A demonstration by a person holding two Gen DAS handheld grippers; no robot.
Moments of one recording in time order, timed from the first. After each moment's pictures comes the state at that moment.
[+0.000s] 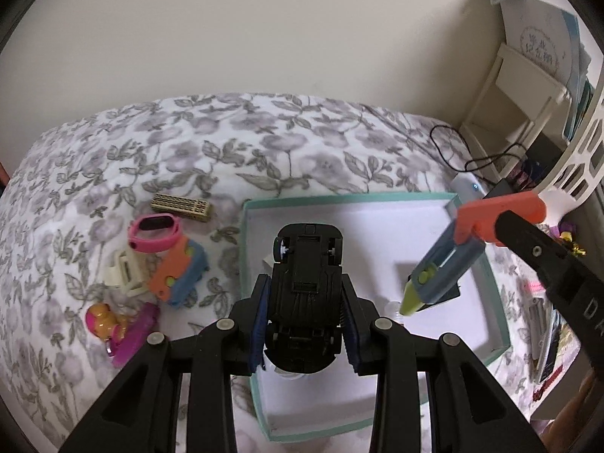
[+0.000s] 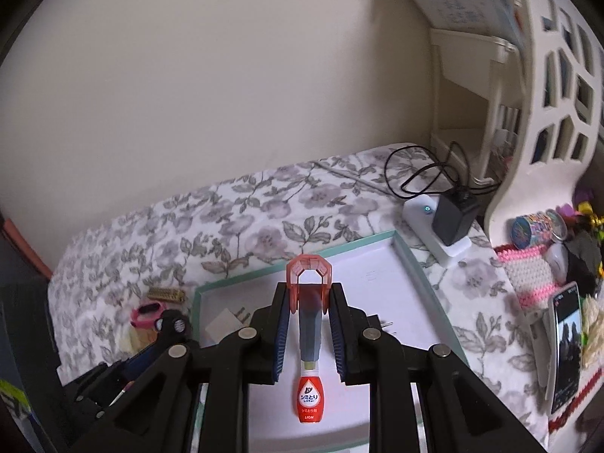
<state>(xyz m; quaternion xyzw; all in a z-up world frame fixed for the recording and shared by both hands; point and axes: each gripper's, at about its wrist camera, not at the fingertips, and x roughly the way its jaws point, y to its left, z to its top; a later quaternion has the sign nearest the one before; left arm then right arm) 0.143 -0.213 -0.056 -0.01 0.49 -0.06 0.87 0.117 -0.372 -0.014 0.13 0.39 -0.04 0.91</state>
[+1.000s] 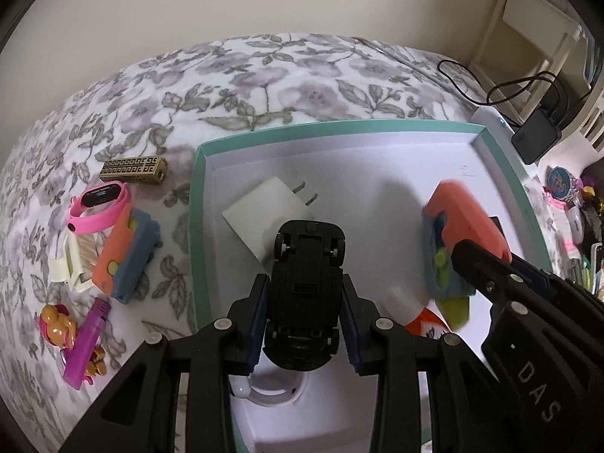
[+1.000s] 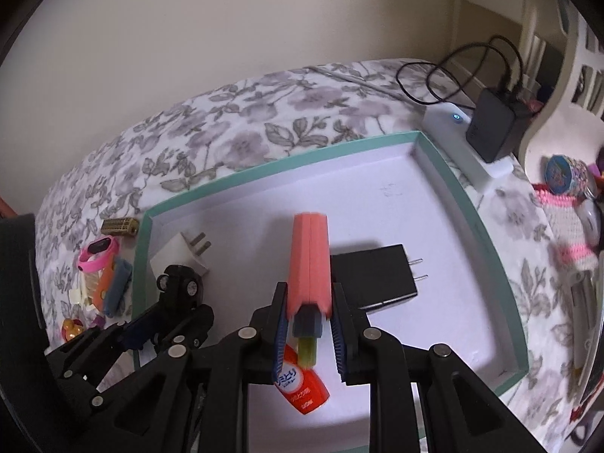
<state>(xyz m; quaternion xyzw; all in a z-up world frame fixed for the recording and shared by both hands) 0.164 -0.236 -0.125 0.04 0.55 -0.08 0.83 0.145 -0.366 -0.107 0.13 0.50 -0.04 0.85</state>
